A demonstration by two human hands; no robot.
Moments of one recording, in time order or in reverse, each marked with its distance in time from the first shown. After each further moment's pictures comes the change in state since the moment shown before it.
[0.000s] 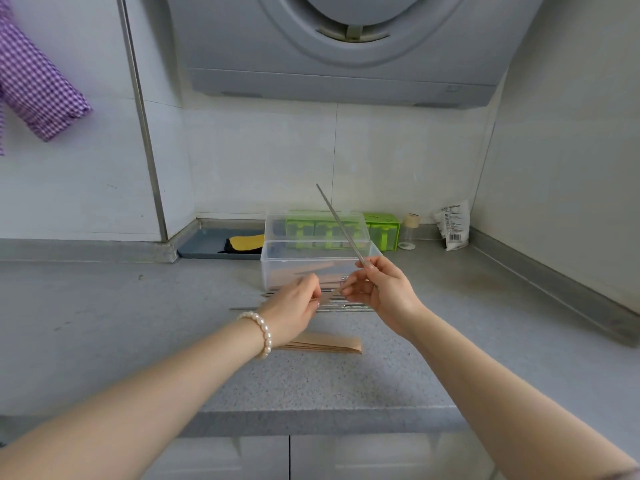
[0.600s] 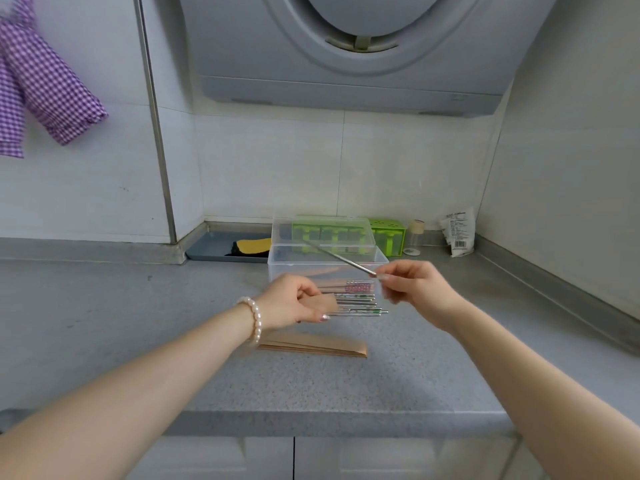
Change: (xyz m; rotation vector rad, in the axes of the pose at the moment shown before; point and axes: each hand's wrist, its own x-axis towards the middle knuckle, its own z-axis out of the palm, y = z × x) left_hand 0.001 -0.002 -0.024 -0.399 -0.114 -0.218; right_hand -0.009 -0.033 -0.032 -0.374 -0.120 -0.051
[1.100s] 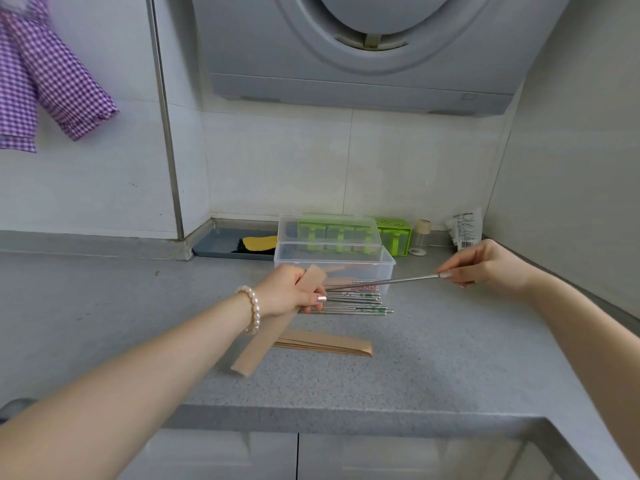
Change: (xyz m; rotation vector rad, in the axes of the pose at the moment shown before) left_hand 0.002 -0.002 -0.013 -0.163 0.003 -0.024; right_hand -0.009 -0.037 -0.080 -0.444 -0.024 0.054
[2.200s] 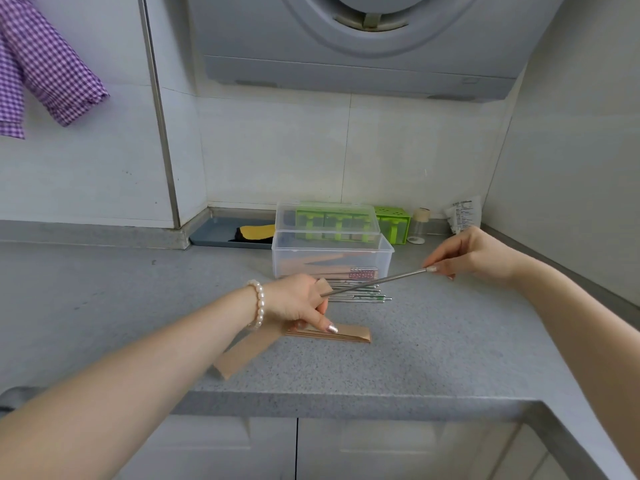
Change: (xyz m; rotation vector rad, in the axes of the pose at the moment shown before) left_hand -0.008 0.003 0.013 0.112 -0.367 -0.068; right_hand 0.002 -0.010 0.012 -0.102 -0.107 -0.087
